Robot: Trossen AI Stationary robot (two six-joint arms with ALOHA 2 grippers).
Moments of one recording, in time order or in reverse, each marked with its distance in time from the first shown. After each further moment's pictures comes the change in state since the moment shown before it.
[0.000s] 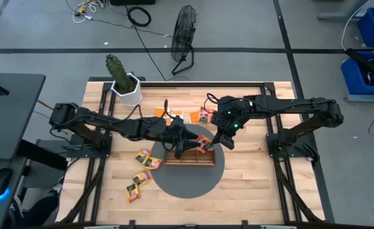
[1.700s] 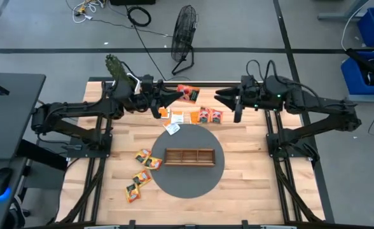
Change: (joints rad) left arm 0.292 -0.286 0.000 0.170 0.093 0.011; right arm -0.003 -0.271 -0.001 0.485 0.618 -0.114
